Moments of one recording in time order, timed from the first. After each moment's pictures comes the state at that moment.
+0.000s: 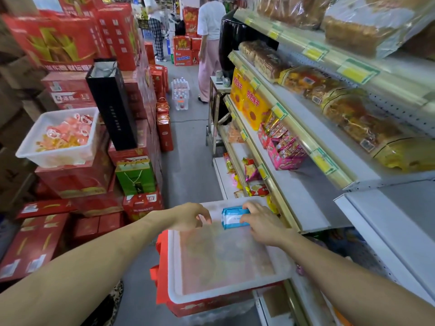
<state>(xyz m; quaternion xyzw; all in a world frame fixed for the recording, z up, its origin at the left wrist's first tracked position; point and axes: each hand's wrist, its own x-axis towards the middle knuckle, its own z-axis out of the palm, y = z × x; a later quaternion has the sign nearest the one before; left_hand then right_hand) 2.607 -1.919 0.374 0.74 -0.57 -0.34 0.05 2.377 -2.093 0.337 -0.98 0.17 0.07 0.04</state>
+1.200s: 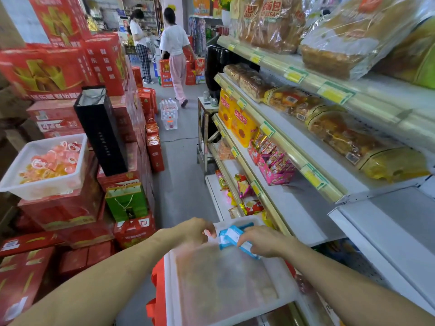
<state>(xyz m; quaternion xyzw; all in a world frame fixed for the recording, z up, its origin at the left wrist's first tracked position) 2.610 -1.956 0.372 0.74 -0.60 -0.29 0.04 2.389 -2.108 0.354 -0.95 0.21 0.21 0.12</state>
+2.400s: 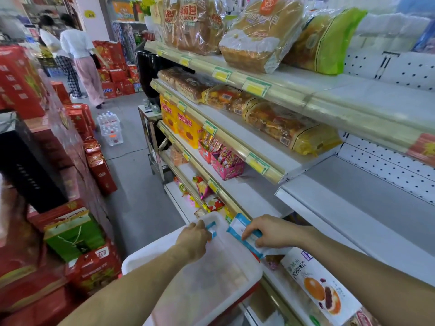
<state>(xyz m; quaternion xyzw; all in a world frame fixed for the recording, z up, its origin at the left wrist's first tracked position) 2.521 -2.026 0.317 0.73 -0.68 -0.10 -0.01 2.261 -2.111 0.415 -0.89 0.36 0.11 0.27</state>
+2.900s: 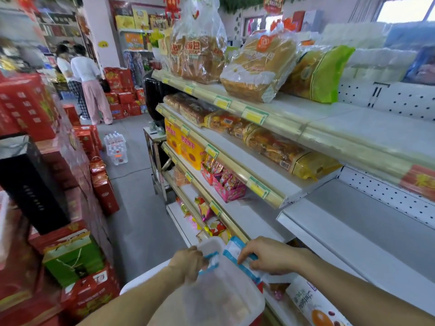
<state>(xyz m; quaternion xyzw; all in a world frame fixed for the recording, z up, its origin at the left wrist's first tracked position) 2.535 -2.026 0.352 0.65 -0.74 -0.06 -0.18 2.275 -2.115 0.427 -0.91 0.33 0.11 0.24</state>
